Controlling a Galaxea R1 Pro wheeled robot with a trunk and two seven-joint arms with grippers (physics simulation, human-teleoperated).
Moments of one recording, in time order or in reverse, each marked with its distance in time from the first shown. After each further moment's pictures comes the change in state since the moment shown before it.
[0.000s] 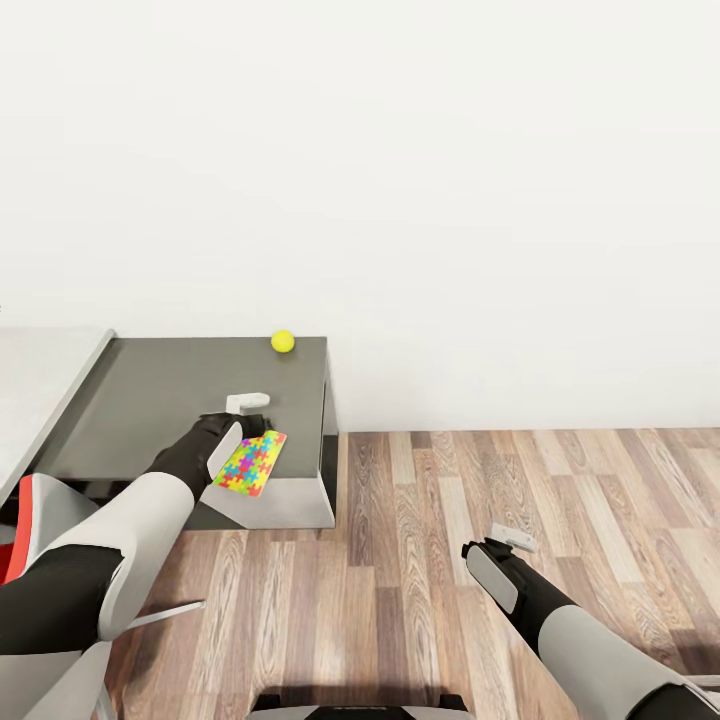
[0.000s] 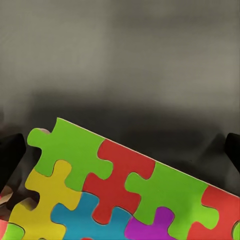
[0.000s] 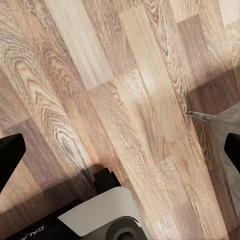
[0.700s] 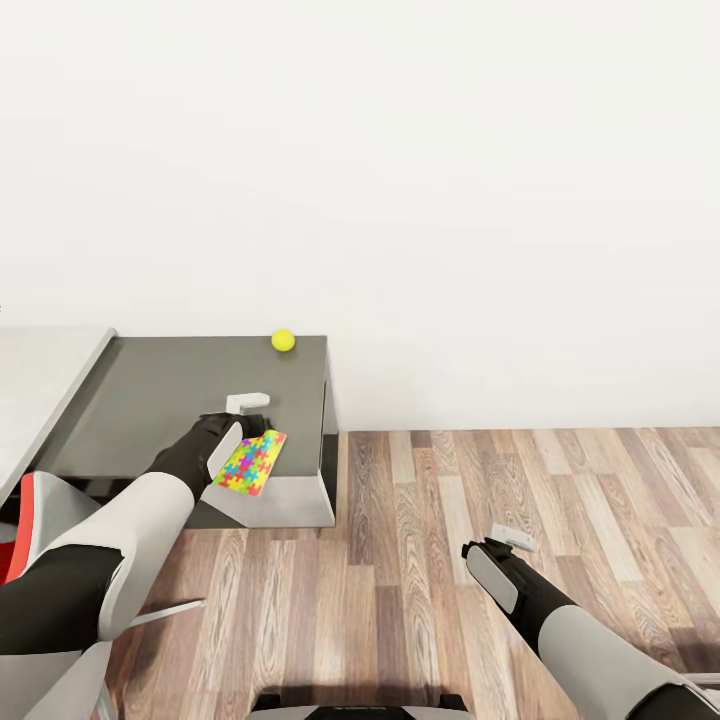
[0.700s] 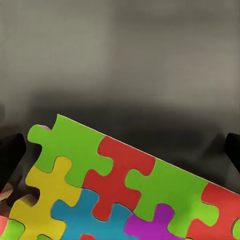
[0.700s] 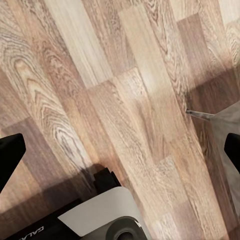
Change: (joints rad) left arm 0.000 0.000 0.000 0.000 -0.001 0.000 0.000; right arm 0.000 0.000 0.000 0.000 0.000 0.000 0.000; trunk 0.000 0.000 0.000
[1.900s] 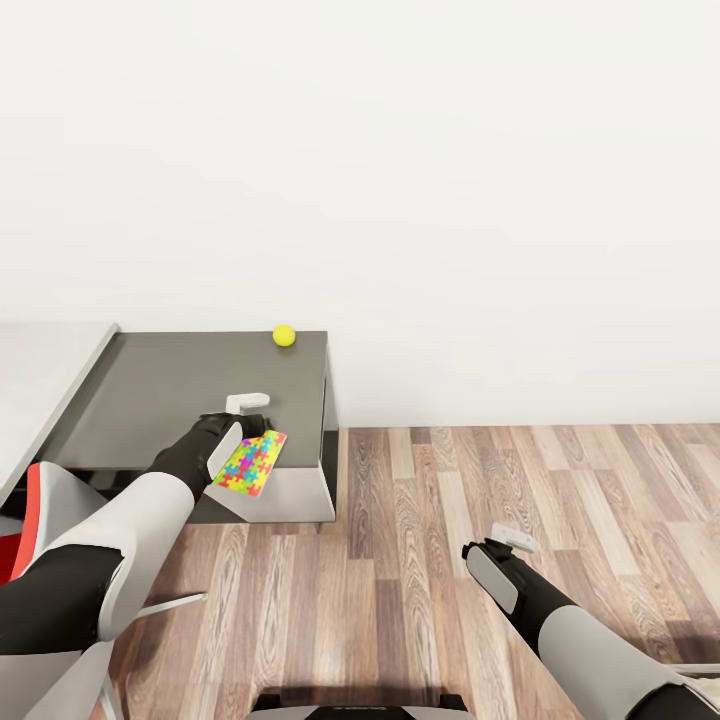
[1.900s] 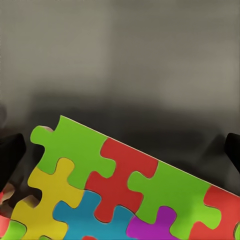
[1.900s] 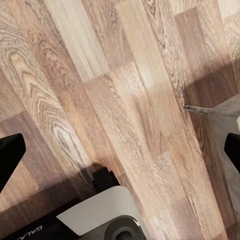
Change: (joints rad) left arm 0.000 0.001 -0.002 0.001 0.004 -0.002 0.001; right arm 0.000 0.000 0.001 0.005 0.000 0.001 0.000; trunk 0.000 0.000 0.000
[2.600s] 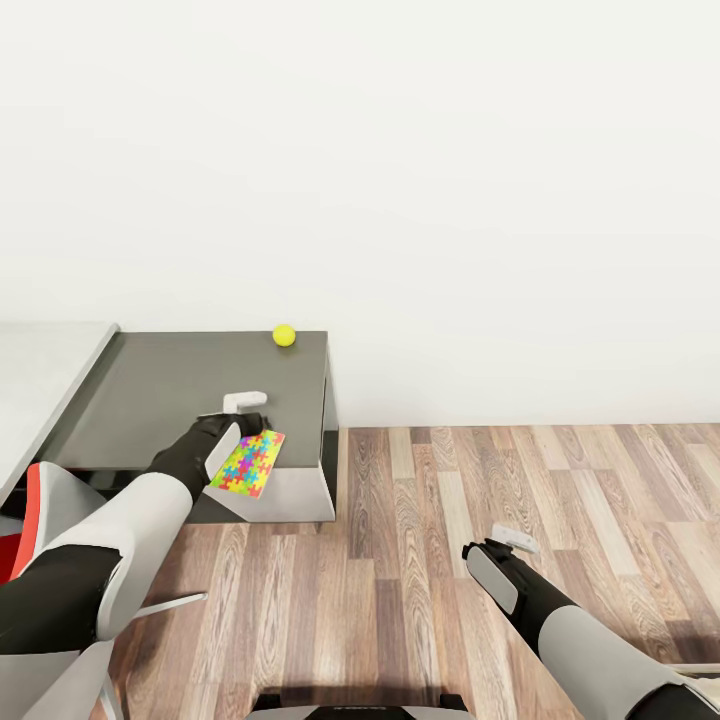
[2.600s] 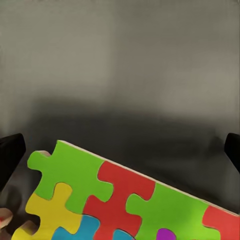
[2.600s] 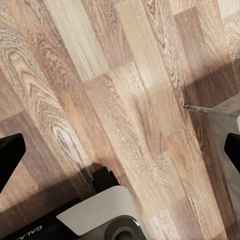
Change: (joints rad) left arm 0.001 0.005 0.006 0.007 0.004 -0.044 0.002; right arm 0.000 0.000 0.000 0.001 0.000 -0.001 0.000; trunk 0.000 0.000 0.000
